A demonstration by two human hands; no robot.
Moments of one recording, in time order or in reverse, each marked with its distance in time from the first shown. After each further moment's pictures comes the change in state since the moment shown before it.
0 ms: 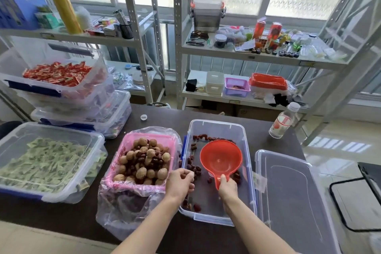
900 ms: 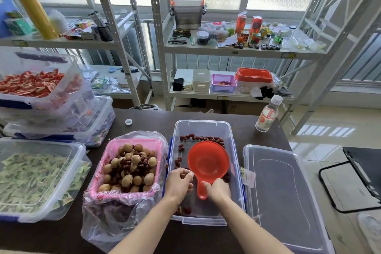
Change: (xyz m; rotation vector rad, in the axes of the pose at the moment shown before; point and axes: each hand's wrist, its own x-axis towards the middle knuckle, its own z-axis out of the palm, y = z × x) left_hand 0.010 0.005 0.032 0.083 -0.092 0.023; right_hand -0.050 -0.038 -0.040 -0.479 -0.100 -0.079
